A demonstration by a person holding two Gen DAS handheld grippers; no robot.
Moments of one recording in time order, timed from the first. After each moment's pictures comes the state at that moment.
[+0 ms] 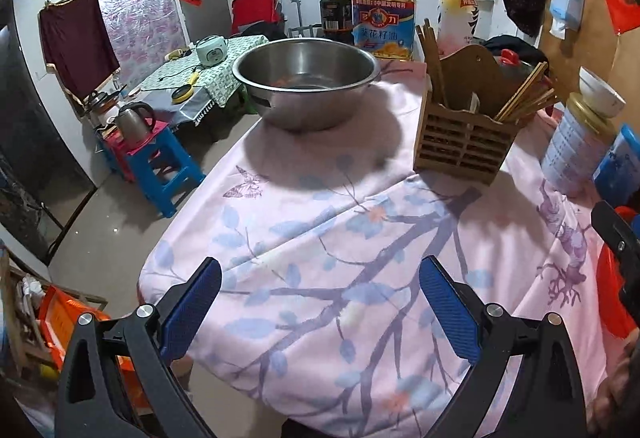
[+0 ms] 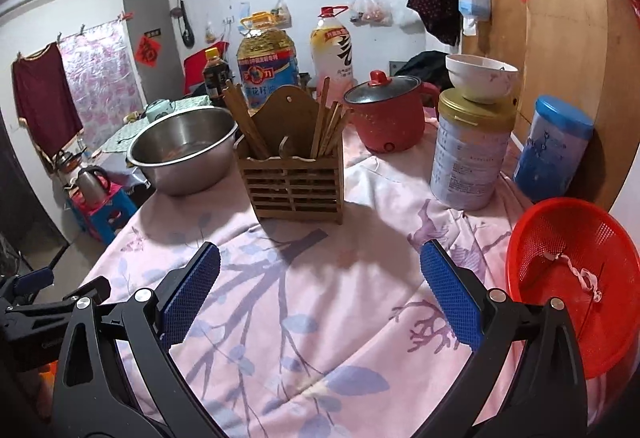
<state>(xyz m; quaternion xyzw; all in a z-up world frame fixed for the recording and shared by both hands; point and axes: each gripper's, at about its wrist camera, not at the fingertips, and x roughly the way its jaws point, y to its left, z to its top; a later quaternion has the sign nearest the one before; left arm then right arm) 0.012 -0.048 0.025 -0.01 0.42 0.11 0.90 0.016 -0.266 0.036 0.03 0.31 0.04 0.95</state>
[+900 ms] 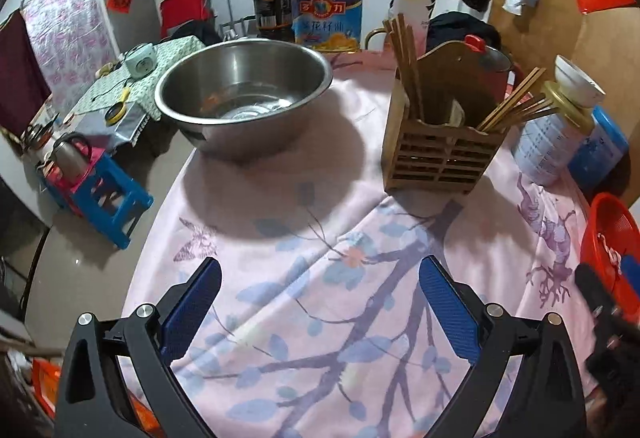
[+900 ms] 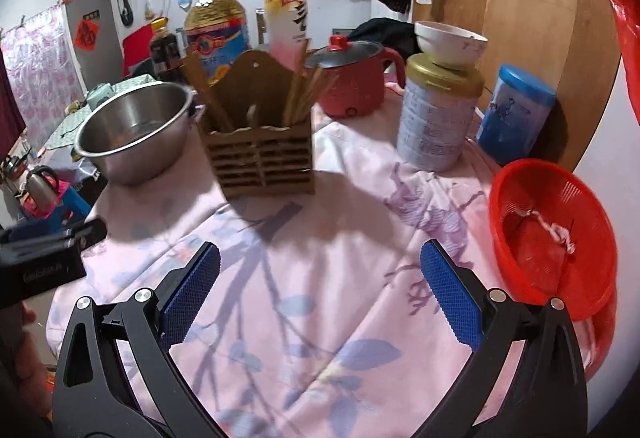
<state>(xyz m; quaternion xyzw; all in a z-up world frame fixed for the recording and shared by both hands) 0.099 -0.024 0.021 0.01 0.44 -0.01 0.90 0.035 -0.232 0.029 0.02 0.36 -0.08 0.93</state>
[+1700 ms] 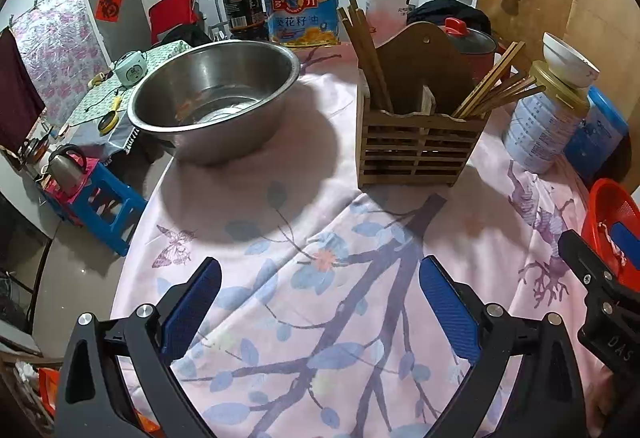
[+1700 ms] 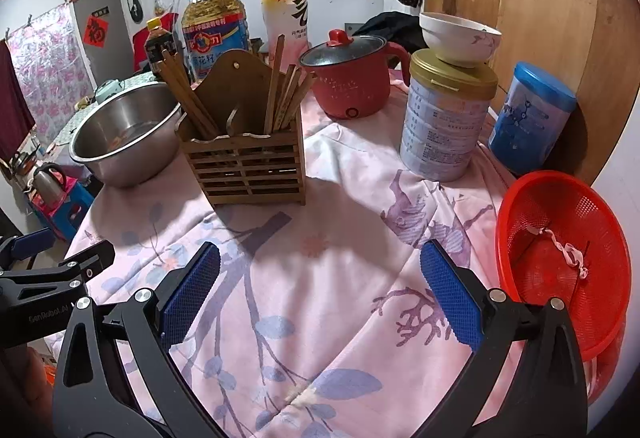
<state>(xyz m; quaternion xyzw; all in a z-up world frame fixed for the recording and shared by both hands) 0.109 -0.061 0.014 0.03 0.45 -0.03 0.89 0.063 -0.258 0.019 0.03 0.38 -0.06 0.92</state>
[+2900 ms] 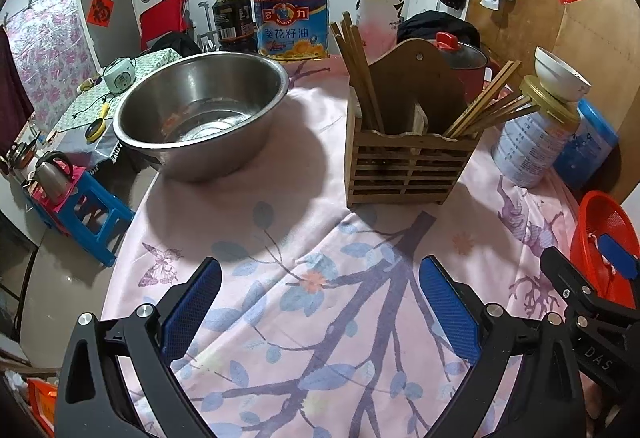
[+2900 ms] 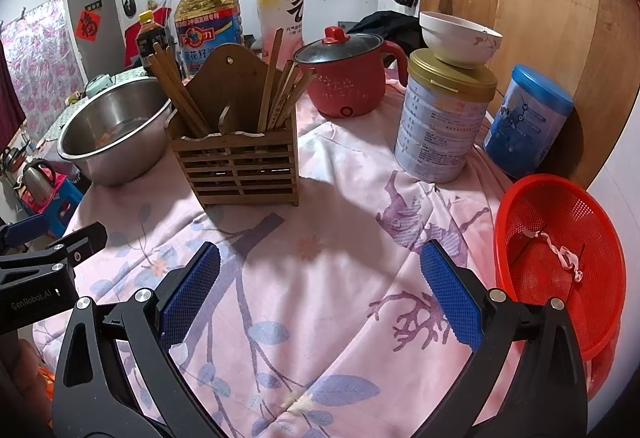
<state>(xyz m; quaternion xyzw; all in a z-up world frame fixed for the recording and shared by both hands) 0.121 -0.060 0.016 0.02 0.43 -0.05 0.90 0.073 -0.254 0.015 0.02 0.38 -0.07 0.92</state>
